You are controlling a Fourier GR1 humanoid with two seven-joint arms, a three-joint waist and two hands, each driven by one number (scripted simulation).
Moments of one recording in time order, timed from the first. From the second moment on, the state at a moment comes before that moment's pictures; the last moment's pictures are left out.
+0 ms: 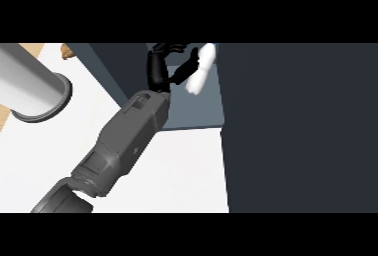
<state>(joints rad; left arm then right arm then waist) -1.09 0.01 -0.24 -0.36 0.54 0.66 -0.64 1.09 -0.32 0.19 -2.46 -0.11 0.42 -0.57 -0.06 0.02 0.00</state>
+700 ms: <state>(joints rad) -0.96 0.00 -0.38 -0.60 0.71 0.44 -0.64 1.09 -0.31 0.24 -2.48 -0.10 0.41 -0.51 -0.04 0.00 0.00</state>
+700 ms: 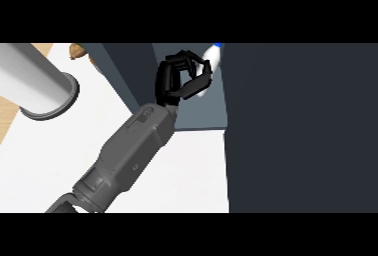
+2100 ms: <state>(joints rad) 0.07 0.39 -0.77 -1.59 0.77 0.33 -0.76 1.08 -0.47 0.36 -2.50 0.00 0.47 -0.55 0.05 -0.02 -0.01</state>
